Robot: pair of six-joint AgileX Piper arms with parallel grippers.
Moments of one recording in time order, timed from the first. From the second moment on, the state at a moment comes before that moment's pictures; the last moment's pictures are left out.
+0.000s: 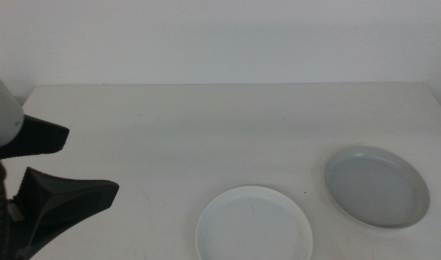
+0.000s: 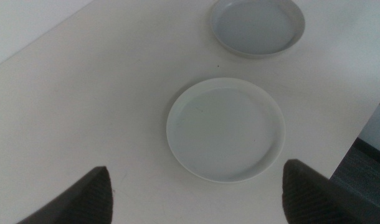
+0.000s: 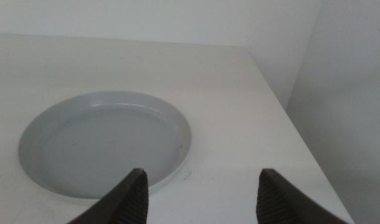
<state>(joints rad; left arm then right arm) -0.57 0.77 -1.02 -0.26 0.97 0.32 -0.10 -0.01 0.03 -0.07 0.30 0.01</state>
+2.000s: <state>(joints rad) -0.57 0.77 -1.02 -0.26 0.97 0.32 -0.10 1.66 -1.03 0.06 0.77 0.09</state>
